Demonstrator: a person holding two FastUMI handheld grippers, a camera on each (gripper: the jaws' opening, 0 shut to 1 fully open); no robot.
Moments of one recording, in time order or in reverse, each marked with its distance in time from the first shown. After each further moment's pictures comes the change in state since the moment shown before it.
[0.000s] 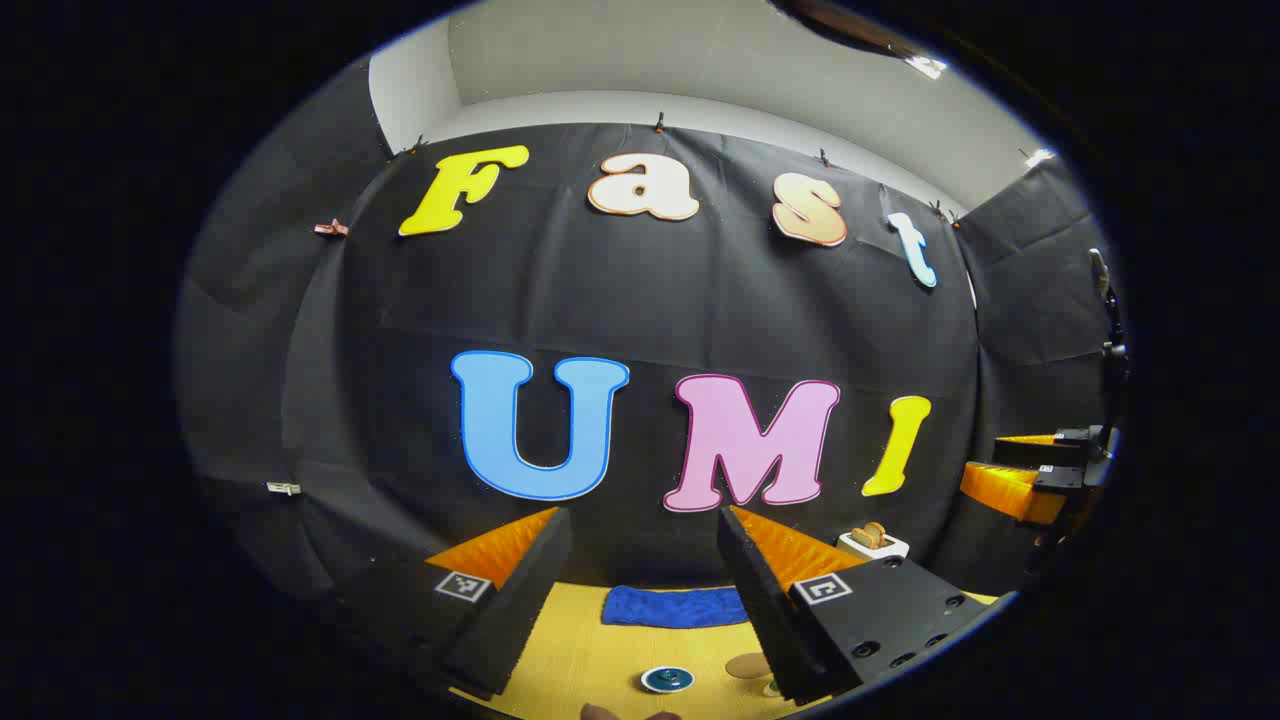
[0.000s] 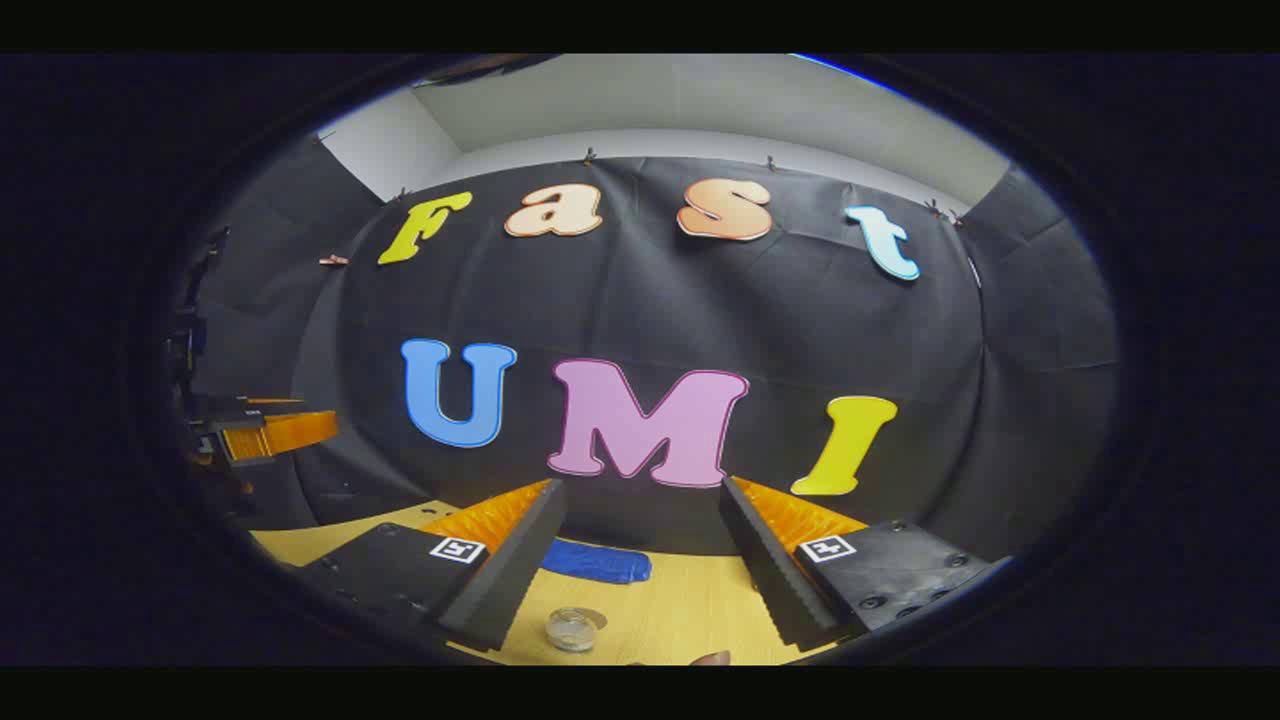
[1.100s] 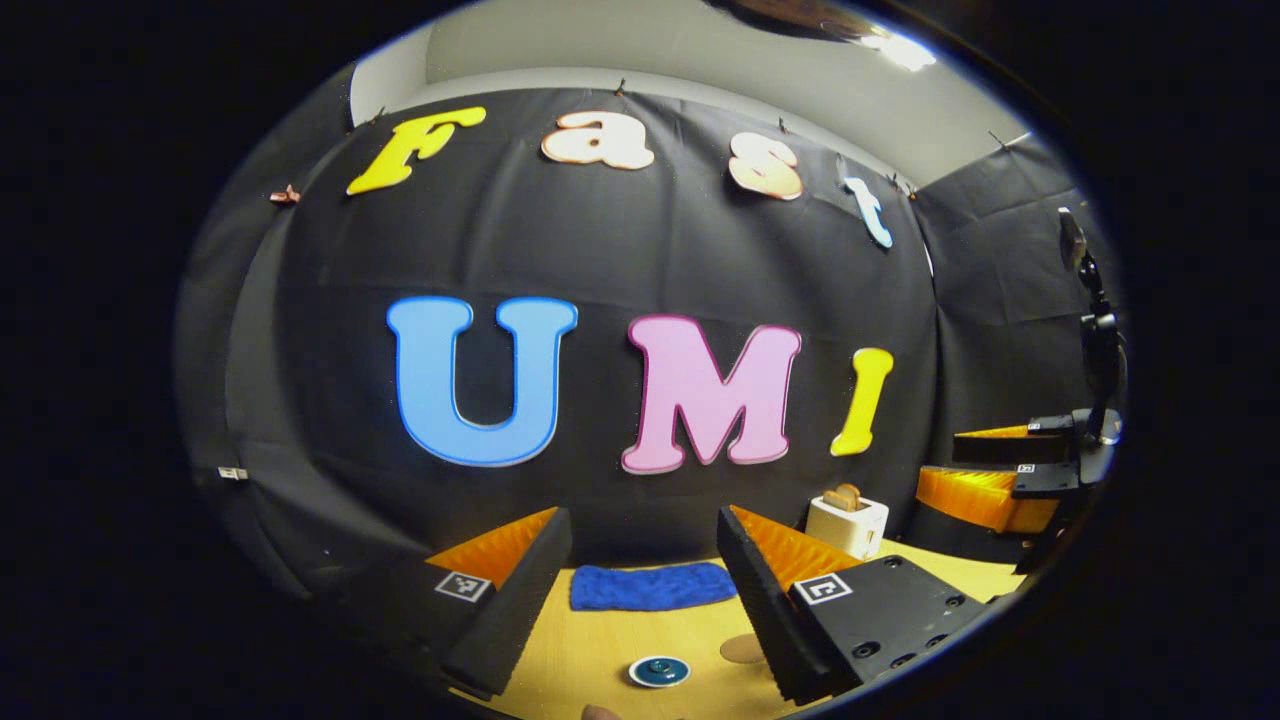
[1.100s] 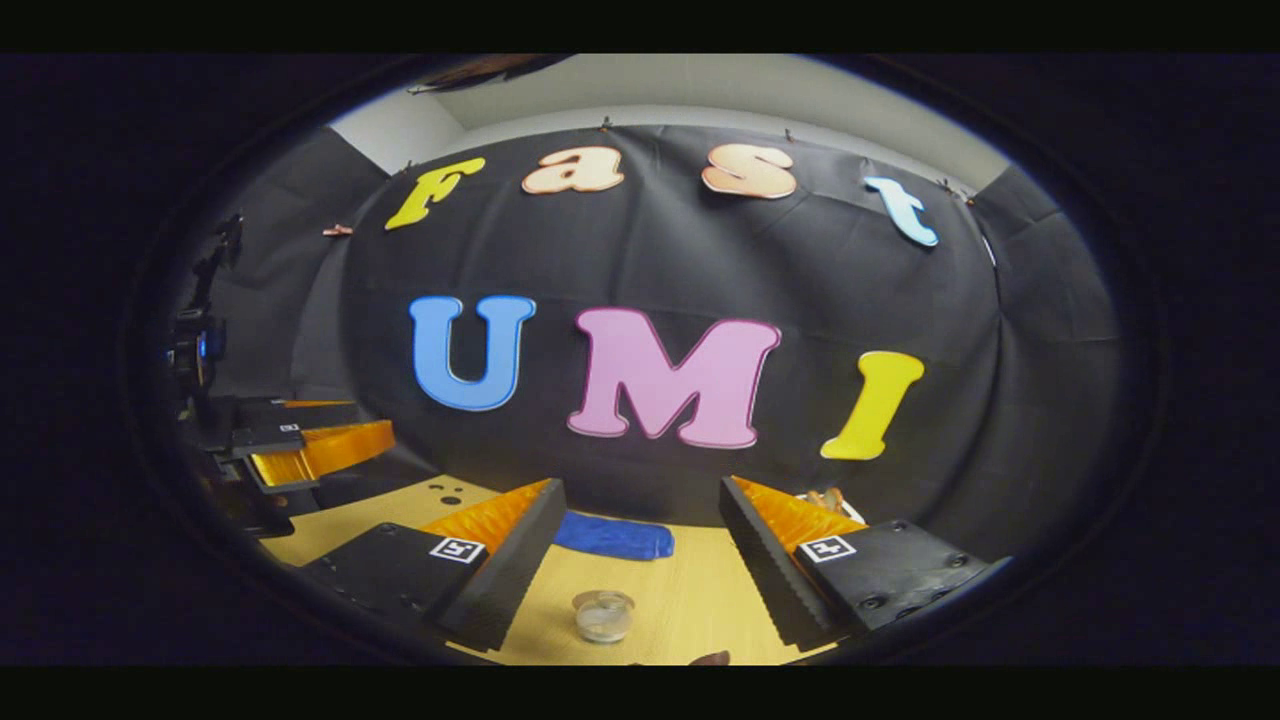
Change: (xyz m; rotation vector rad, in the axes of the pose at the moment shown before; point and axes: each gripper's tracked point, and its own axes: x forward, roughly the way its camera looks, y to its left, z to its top) left arm 0.035 -0.017 -0.099 0.018 0.091 -0.160; right arm 0.014 0.054 -0.096 0.010 0.144 0.026
